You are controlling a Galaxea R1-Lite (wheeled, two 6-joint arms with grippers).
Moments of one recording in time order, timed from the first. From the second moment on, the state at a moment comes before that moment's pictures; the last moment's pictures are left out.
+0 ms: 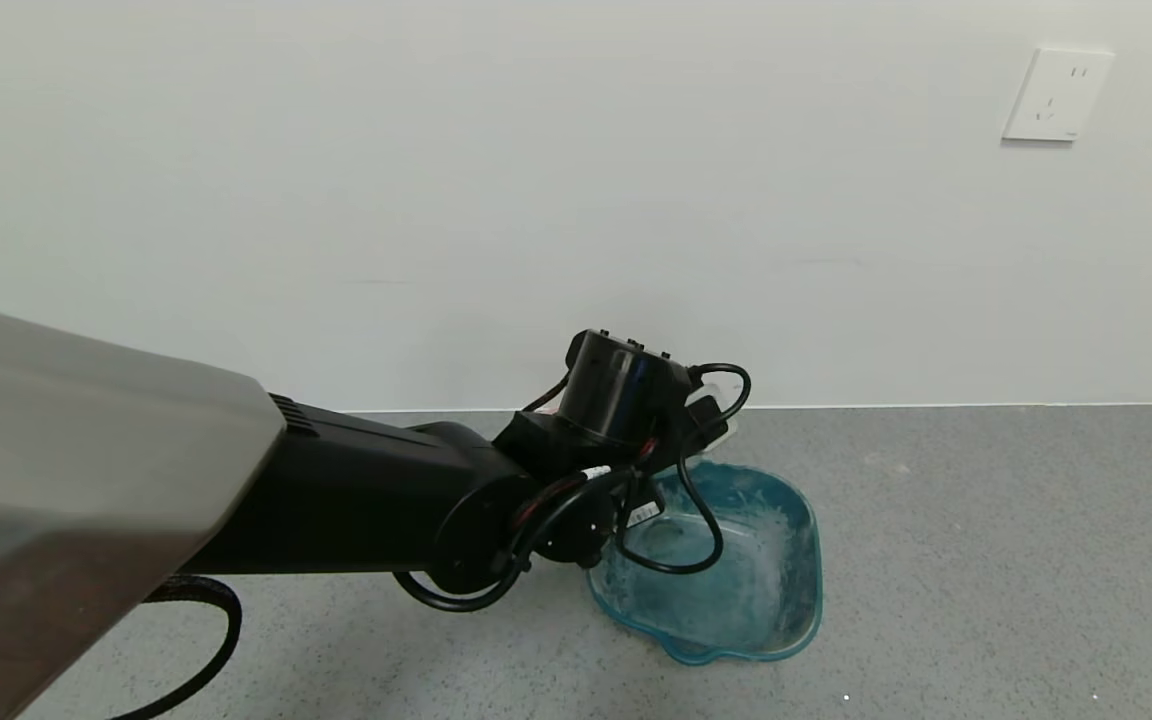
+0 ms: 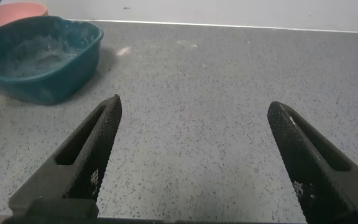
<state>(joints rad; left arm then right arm) -0.78 2.07 -1.34 -0.20 0.51 0.69 0.00 0.00 0.00 0.00 0.00 0.00</state>
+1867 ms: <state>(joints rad) -0.79 2.06 -1.34 -0.22 0.50 1.21 0.00 0.00 0.00 0.00 0.00 0.00</state>
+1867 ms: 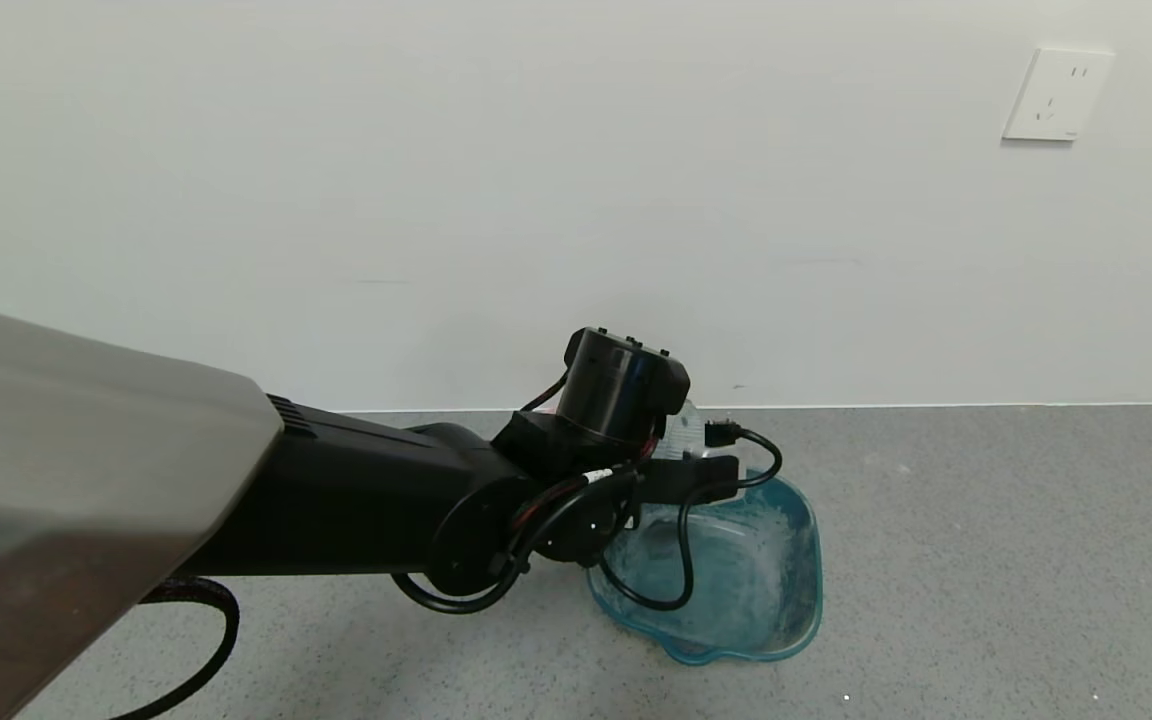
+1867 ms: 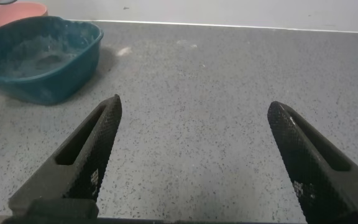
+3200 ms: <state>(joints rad) -0.79 2.06 -1.42 -0.20 0.63 1.45 0.00 0.00 0.00 0.00 0.00 0.00</state>
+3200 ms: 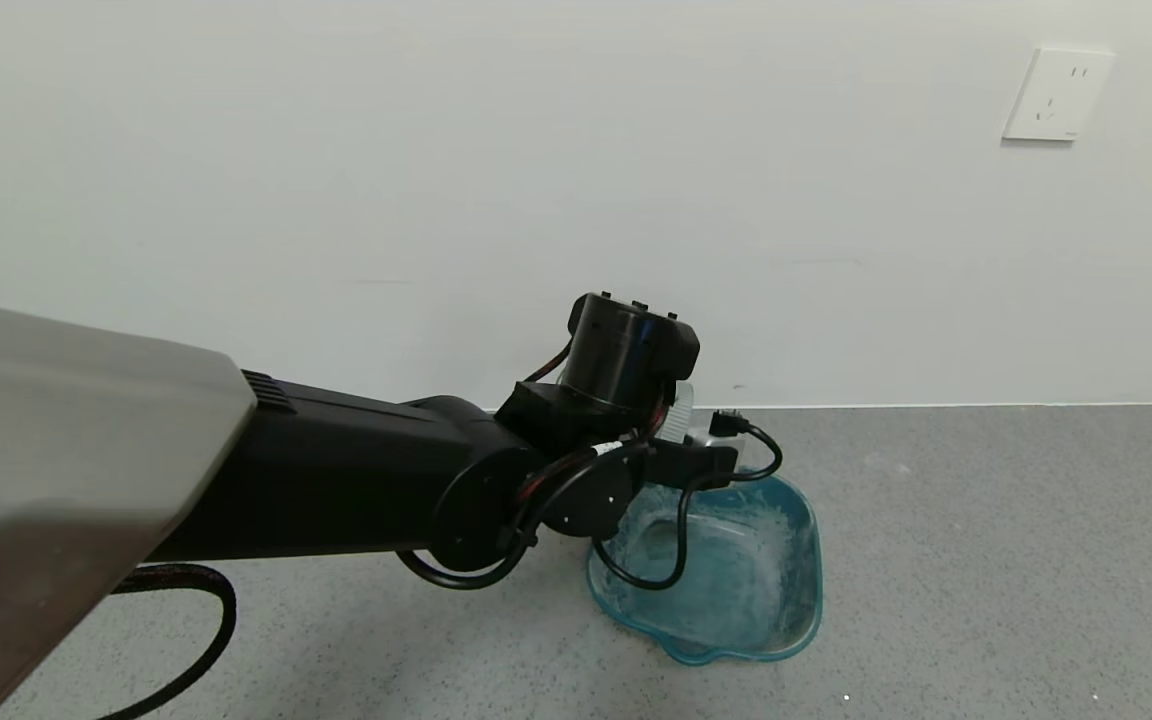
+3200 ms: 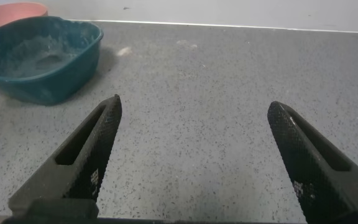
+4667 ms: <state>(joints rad) -0.90 2.08 -1.41 -0.21 0.87 1.55 0.00 0.00 0.00 0.00 0.00 0.00</state>
